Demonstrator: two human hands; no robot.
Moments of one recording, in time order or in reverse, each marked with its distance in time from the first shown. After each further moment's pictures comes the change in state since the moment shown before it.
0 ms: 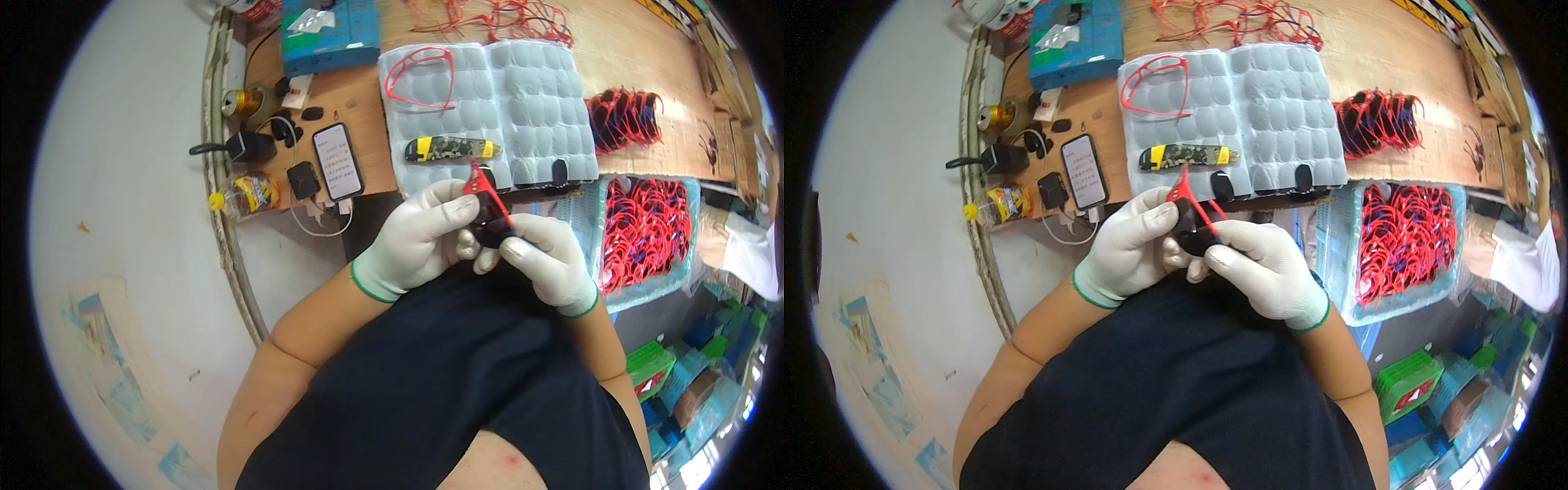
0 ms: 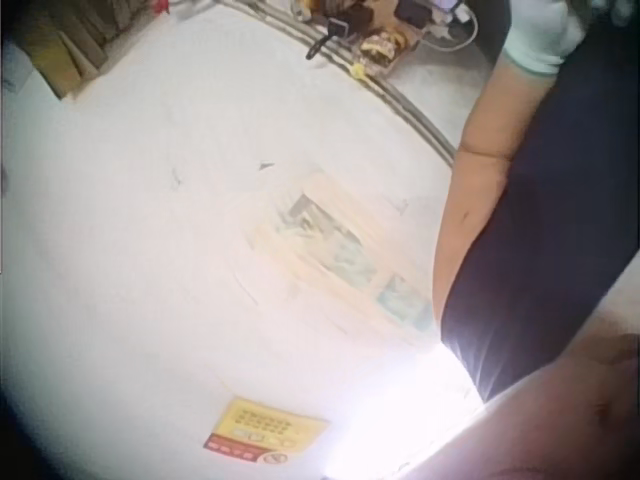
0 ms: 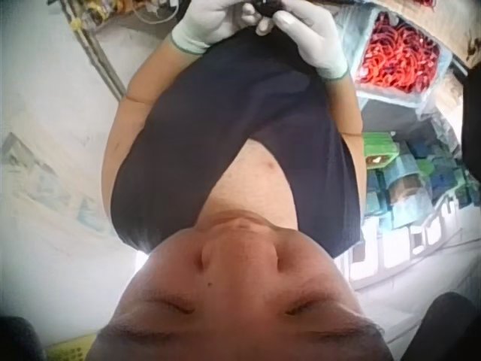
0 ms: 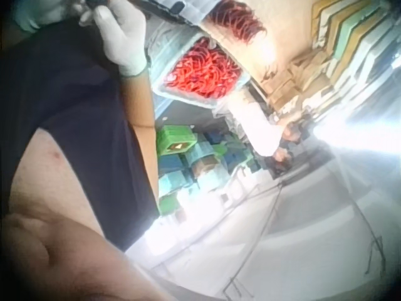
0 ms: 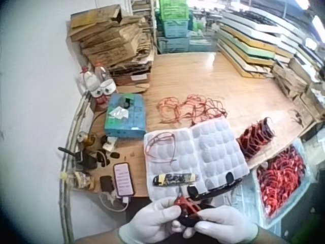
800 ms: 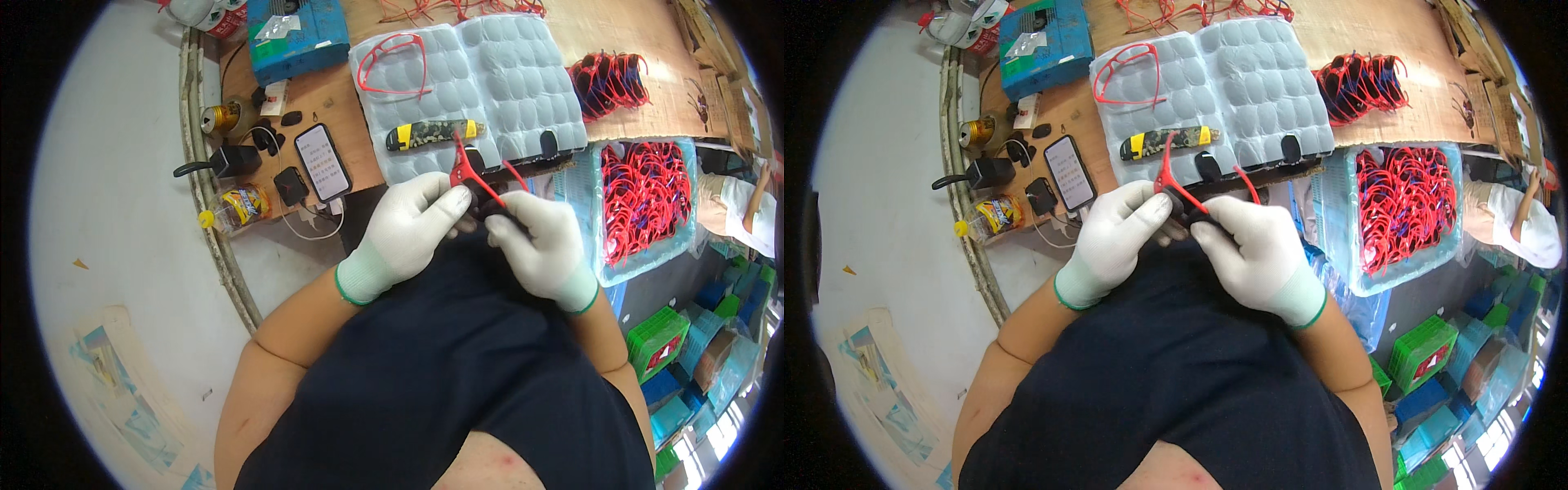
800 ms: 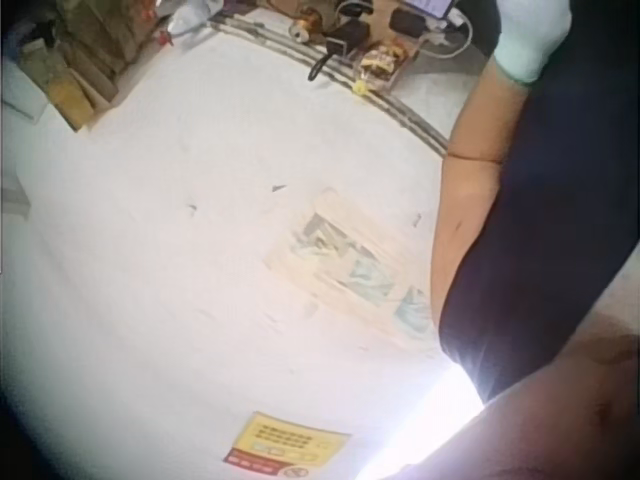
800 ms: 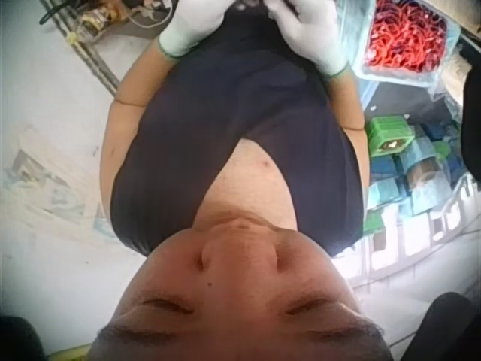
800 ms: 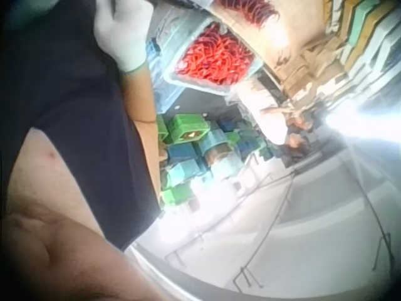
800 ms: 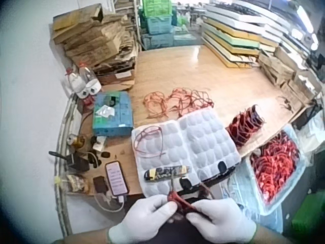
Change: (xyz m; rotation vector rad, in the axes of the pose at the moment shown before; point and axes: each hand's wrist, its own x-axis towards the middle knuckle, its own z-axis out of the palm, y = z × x) left_hand -0.008 0.007 0.021 0.879 0.297 -0.003; right_hand -0.009 0.004 0.014 -0.638 0.273 -0.141
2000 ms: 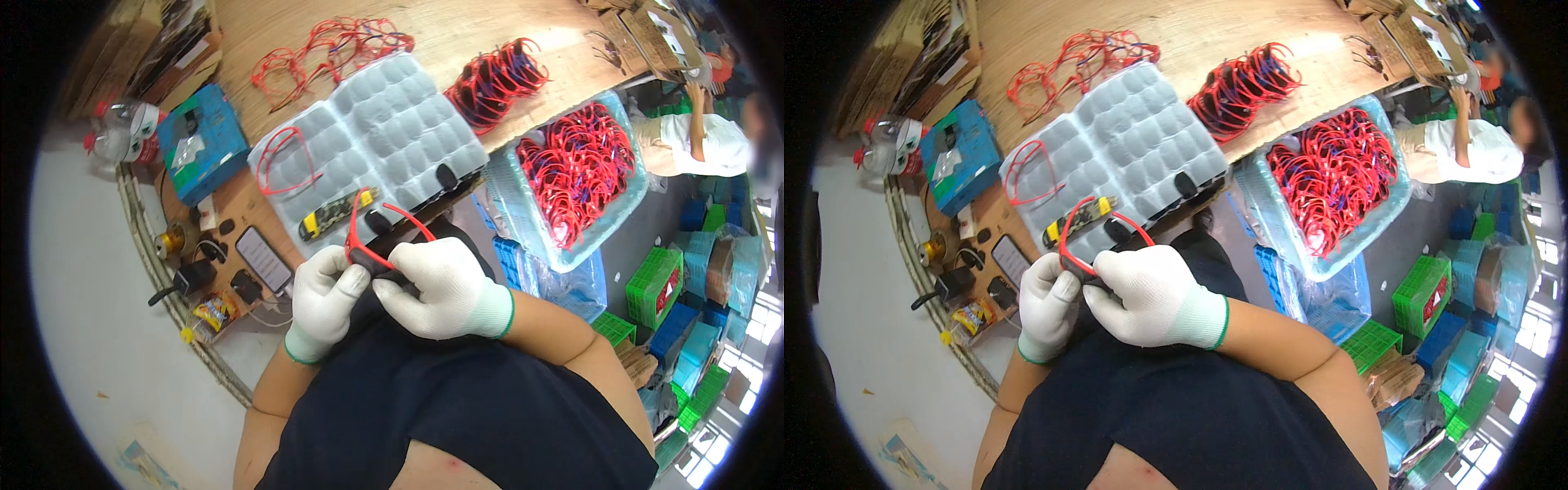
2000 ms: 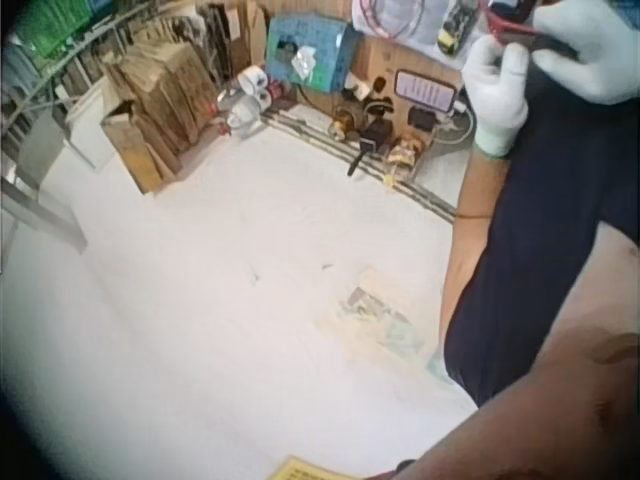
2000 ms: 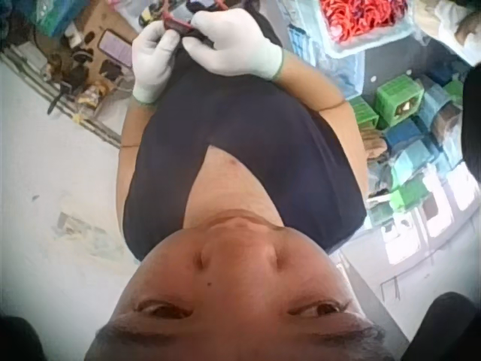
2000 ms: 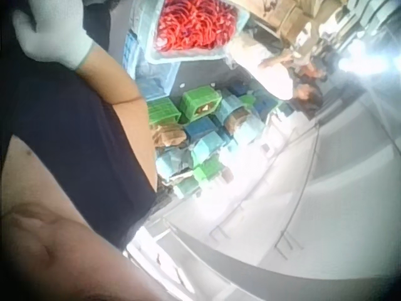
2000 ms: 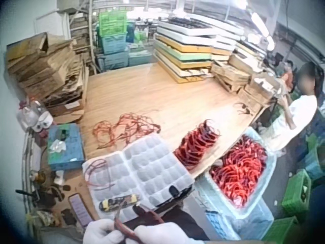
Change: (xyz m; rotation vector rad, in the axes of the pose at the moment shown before) left_hand 0.027 0.006 0.007 -0.058 -0.093 0.167; right_hand 0.012 -0.008 -0.028 -0.046 0.189 -0.168
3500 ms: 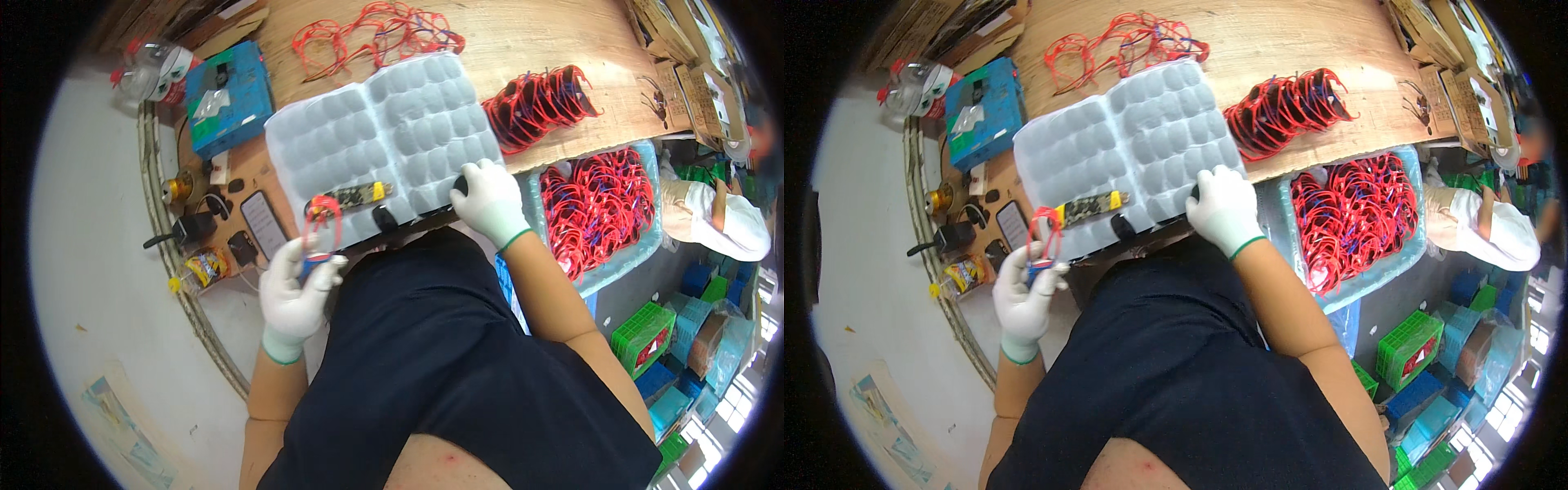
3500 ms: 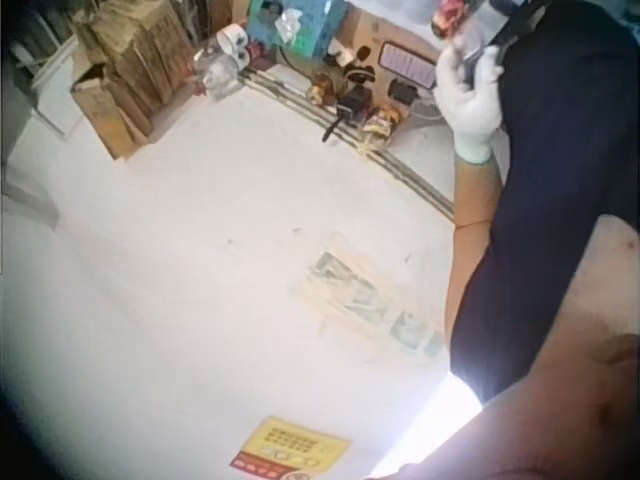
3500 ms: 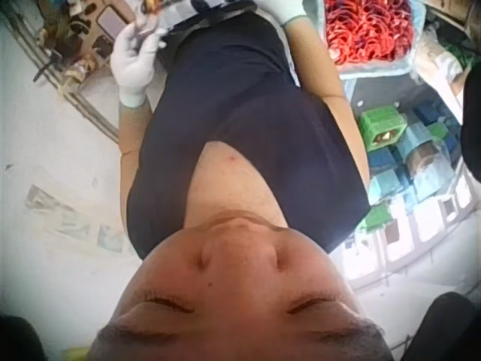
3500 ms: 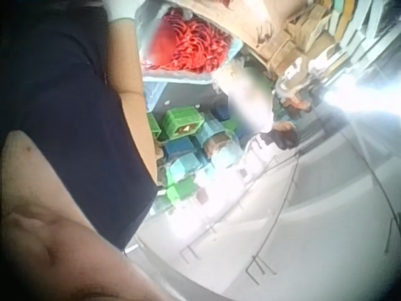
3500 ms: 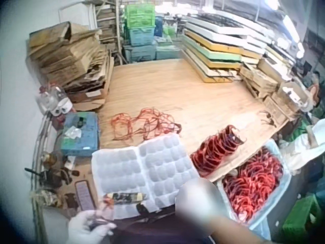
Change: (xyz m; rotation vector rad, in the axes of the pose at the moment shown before) left_hand -0.023 -0.005 0.006 0.314 0.465 0.097; right_hand 0.038 0.175 -0.030 -0.774 -0.083 0.281
